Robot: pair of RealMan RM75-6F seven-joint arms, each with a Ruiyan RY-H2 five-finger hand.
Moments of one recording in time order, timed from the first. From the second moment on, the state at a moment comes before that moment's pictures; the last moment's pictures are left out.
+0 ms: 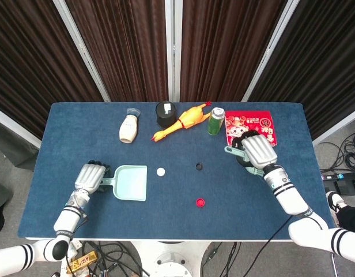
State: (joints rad) left arm -0.56 -1.52 -0.11 -1.47 1.01 0.98 0.47; right arm 0.69 -1.27 0.20 -1.51 -1.22 0.92 -0.15
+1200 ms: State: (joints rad) left arm -0.62 -1.47 -0.10 -1.50 1.01 0.91 0.43; right arm 0.76 -1.41 0.10 -1.27 -1.52 0.90 0.16
